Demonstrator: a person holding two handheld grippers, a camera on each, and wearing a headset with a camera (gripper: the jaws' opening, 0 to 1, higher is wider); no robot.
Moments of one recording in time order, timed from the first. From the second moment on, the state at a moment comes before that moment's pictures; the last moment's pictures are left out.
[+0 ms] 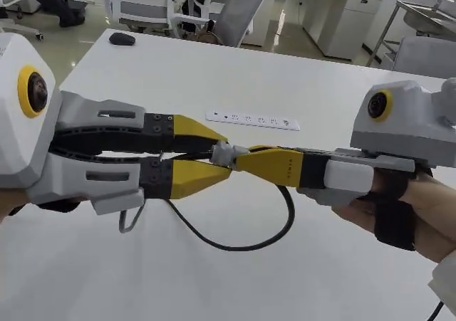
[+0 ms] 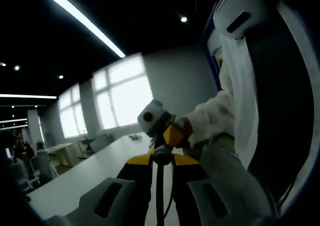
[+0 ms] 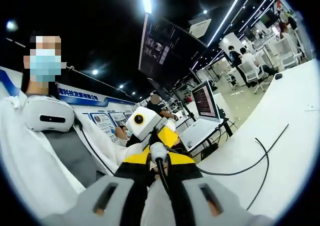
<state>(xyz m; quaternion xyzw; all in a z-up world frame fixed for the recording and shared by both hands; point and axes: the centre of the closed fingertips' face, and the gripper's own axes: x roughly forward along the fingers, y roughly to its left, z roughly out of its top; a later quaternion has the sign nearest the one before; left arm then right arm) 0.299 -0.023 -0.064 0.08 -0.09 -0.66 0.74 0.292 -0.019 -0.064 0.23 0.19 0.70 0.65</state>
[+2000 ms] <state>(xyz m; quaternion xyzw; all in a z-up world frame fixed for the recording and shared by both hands) 0.288 -0.010 -0.055 -0.02 -0.06 -0.66 0.75 0.295 -0.019 -0.056 0.20 0.13 0.69 0.68</state>
